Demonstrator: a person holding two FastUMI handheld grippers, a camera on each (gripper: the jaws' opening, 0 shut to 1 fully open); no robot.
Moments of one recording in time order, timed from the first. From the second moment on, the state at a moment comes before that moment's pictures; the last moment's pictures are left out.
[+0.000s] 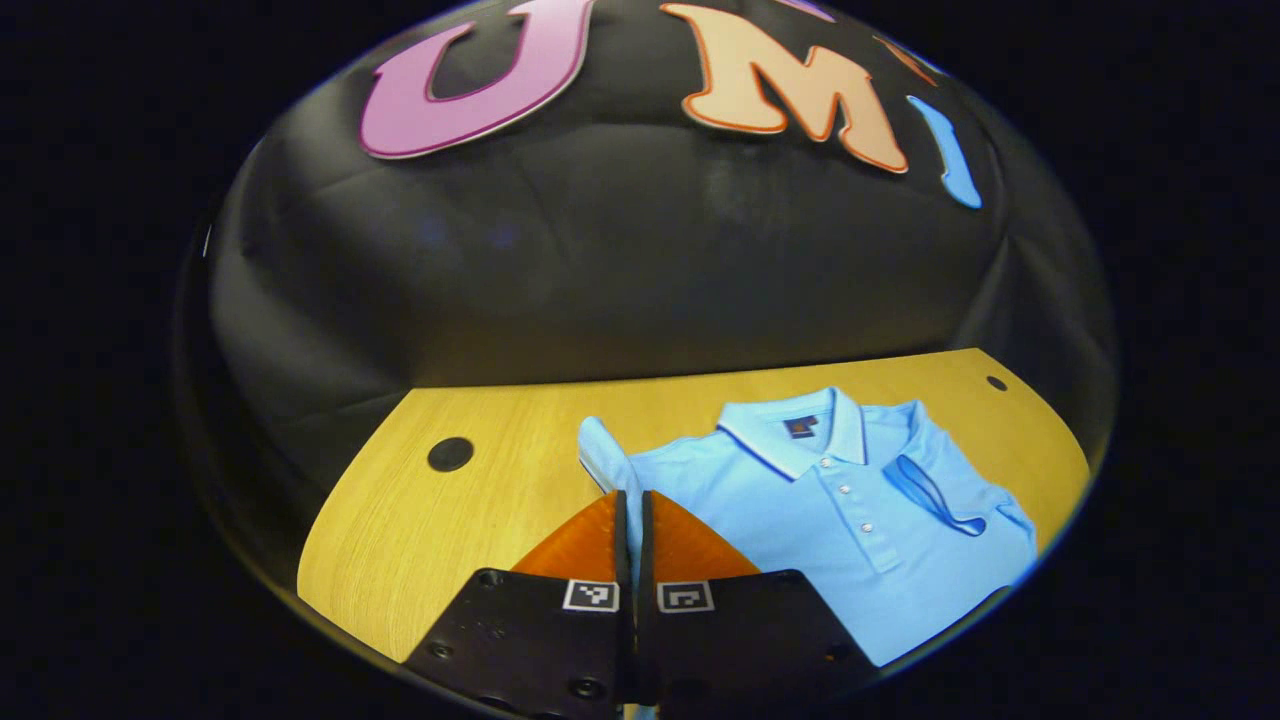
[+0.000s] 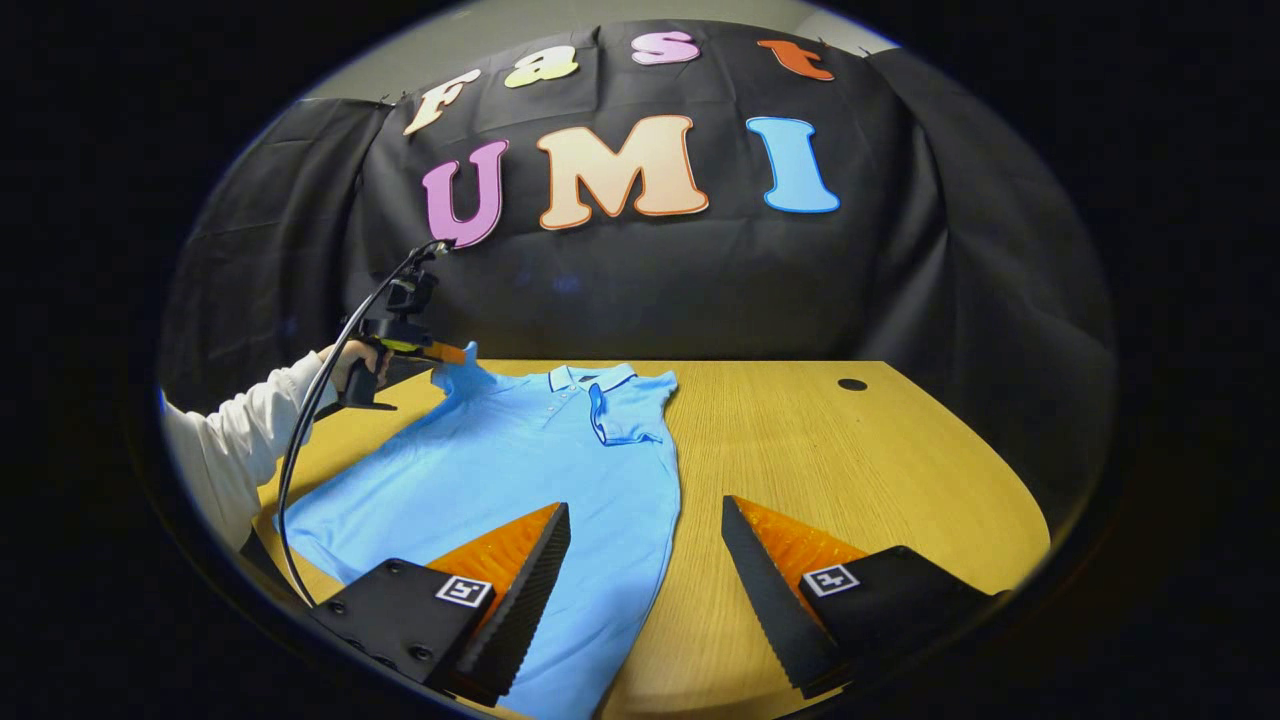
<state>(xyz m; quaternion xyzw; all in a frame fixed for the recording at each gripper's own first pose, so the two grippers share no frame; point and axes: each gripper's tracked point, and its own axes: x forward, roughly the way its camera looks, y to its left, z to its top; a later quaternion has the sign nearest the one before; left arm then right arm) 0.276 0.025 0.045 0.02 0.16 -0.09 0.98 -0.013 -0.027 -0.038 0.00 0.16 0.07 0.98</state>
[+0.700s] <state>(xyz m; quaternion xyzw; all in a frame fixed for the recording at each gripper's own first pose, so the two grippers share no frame) 0.275 -0.088 0.002 0.08 0.19 -0.16 0.96 -0.025 -0.021 -0.059 0.00 0.18 0.08 0.98</state>
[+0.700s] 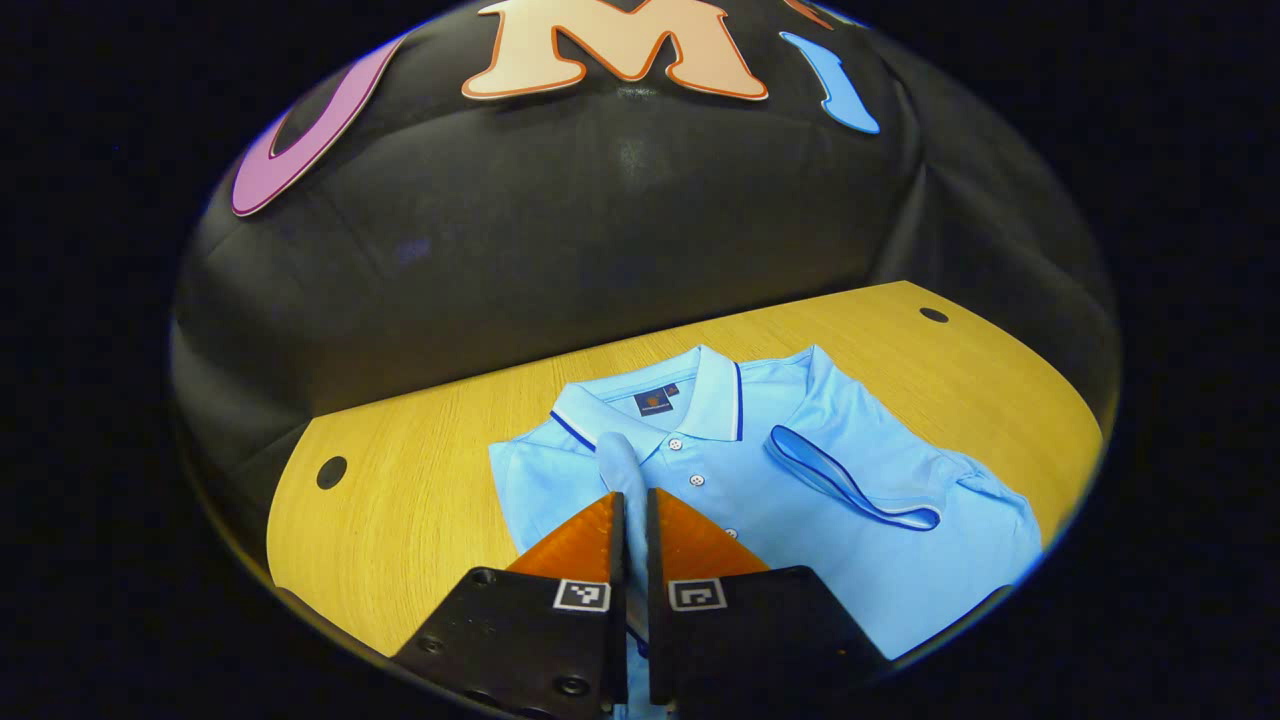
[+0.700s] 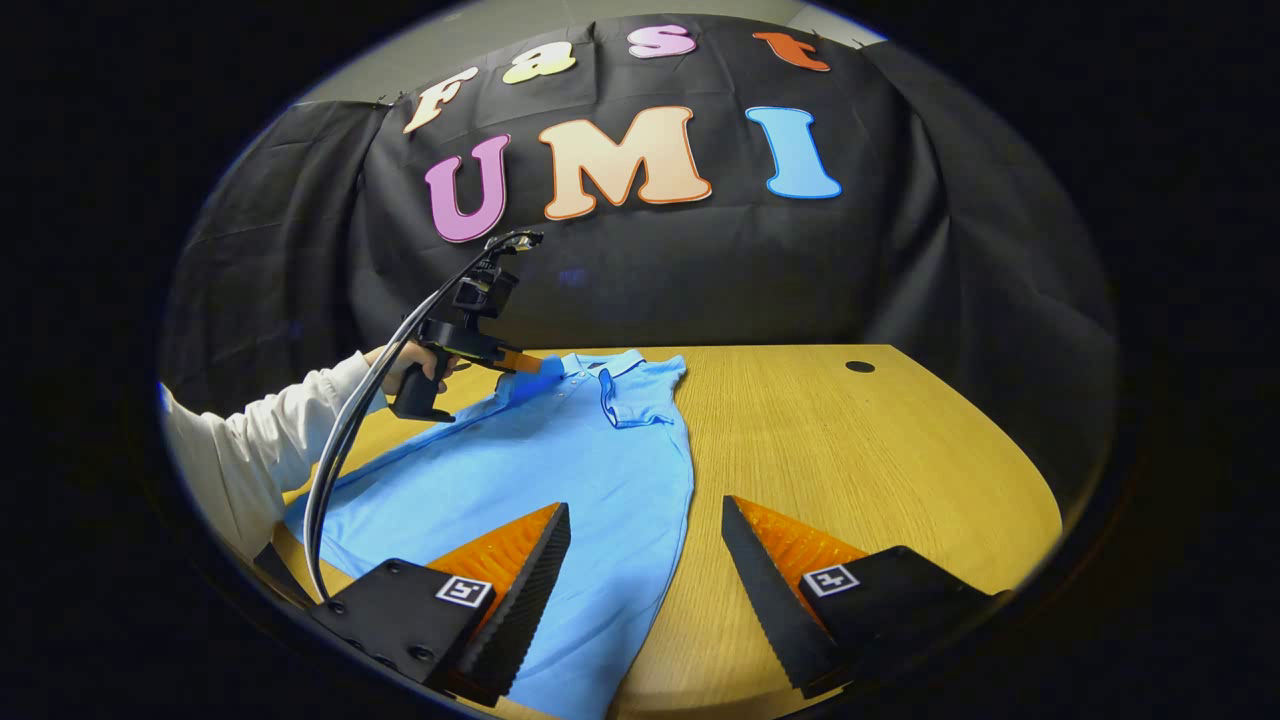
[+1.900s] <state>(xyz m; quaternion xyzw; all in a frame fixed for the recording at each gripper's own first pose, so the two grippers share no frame) -0.080 0.024 -0.065 0.04 0.21 -0.17 0.96 -0.117 0.015 -0.106 -0.05 0.22 0.14 0.96</state>
